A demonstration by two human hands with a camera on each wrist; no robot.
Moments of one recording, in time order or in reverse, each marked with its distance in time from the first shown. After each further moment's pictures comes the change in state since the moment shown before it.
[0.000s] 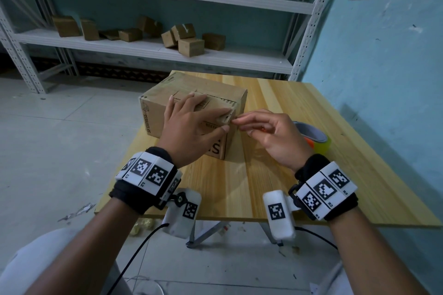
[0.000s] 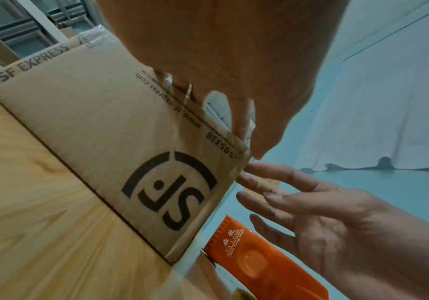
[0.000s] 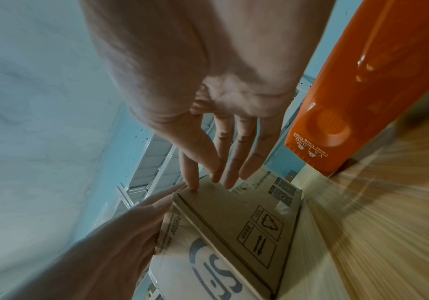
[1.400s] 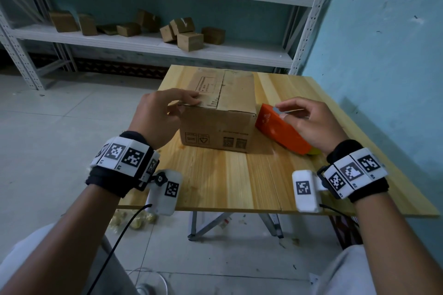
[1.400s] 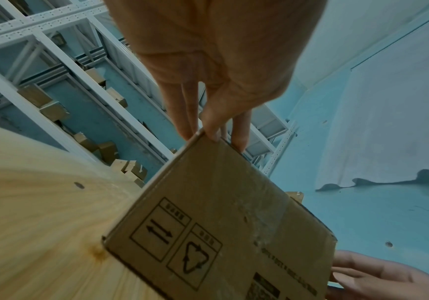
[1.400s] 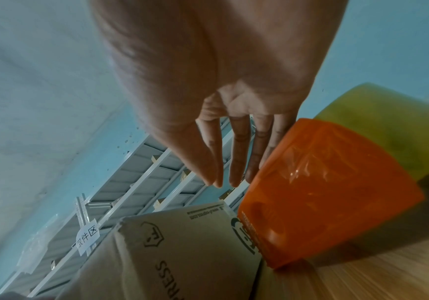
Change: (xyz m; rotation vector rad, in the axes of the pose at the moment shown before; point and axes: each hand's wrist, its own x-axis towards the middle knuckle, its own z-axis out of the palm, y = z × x) left_hand -0.002 -0.031 -0.028 -0.368 0.091 -0.098; right_hand -0.005 0.020 -0.054 -0.307 0.226 0.204
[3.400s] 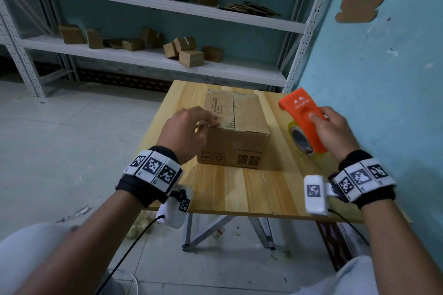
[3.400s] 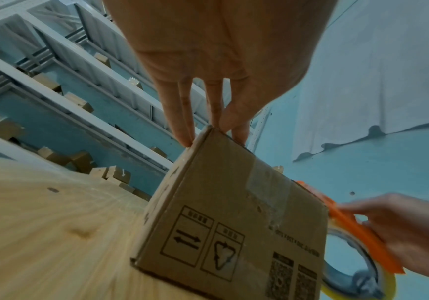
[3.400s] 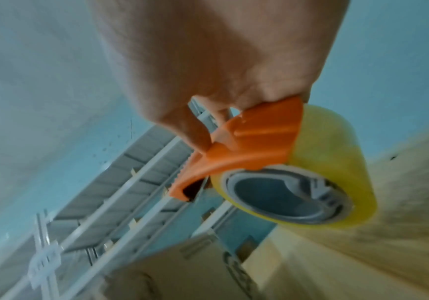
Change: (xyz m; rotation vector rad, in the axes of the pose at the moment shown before) left_hand -0.009 0.023 0.018 0.134 -0.021 0.089; right_hand -0.014 -0.019 -0.043 -0.028 0.237 0.227
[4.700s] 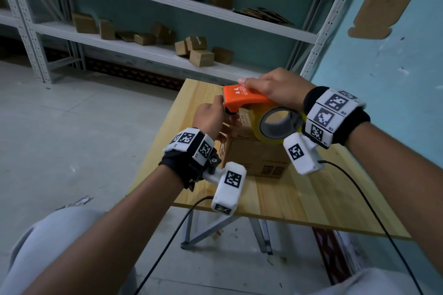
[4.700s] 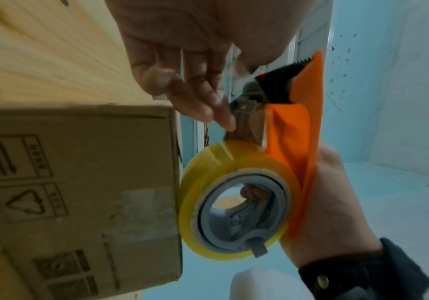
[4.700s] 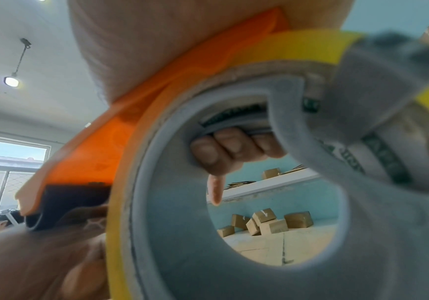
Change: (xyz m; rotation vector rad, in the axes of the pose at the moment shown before) left_hand 0.021 0.035 -0.008 -0.928 0.069 -0.689; right_hand 0.012 -0.150 0.058 -0.416 -0.487 -0.386
